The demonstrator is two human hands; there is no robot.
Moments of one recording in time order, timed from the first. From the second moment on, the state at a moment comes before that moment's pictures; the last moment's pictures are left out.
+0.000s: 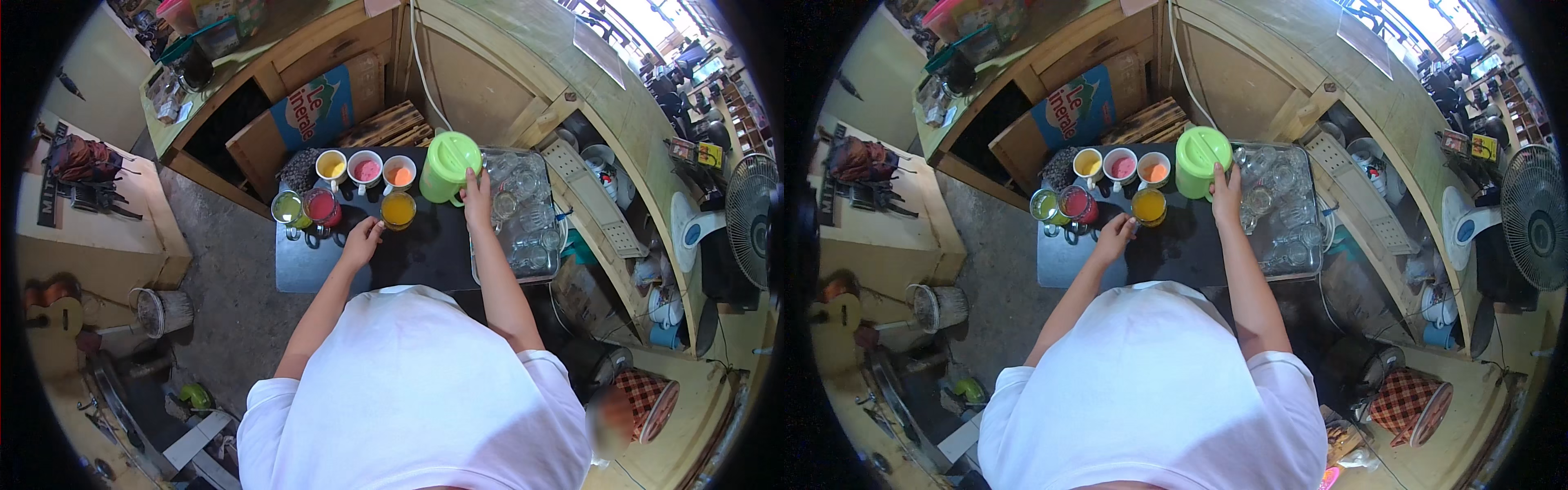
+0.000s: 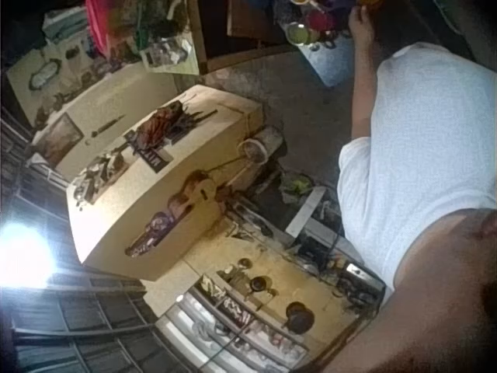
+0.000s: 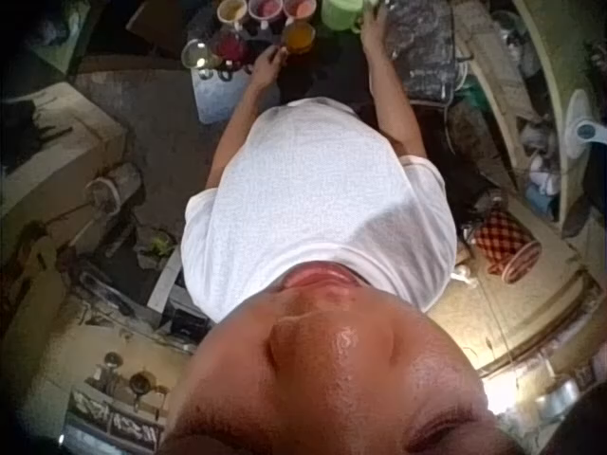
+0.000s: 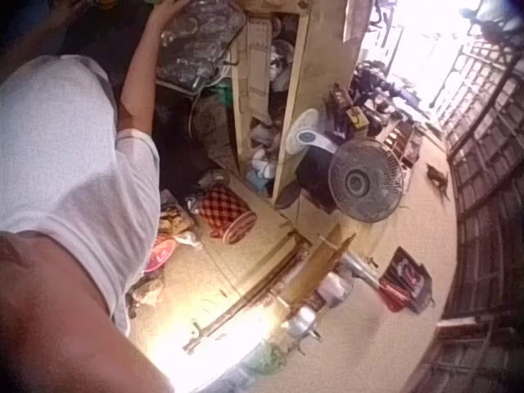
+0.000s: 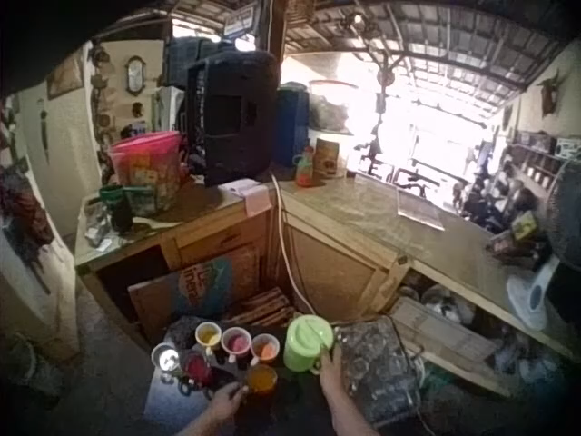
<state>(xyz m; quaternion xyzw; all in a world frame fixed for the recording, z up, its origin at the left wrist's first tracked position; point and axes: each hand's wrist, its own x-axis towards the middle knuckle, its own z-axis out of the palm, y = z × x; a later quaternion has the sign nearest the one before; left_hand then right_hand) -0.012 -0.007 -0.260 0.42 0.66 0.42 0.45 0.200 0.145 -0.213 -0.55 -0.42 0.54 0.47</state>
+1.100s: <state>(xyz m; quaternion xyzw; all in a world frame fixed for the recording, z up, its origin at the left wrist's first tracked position) -0.010 -0.009 -0.283 0.54 0.64 0.45 0.31 0.143 0.063 -0.206 -0.45 -0.71 0.36 0.40</state>
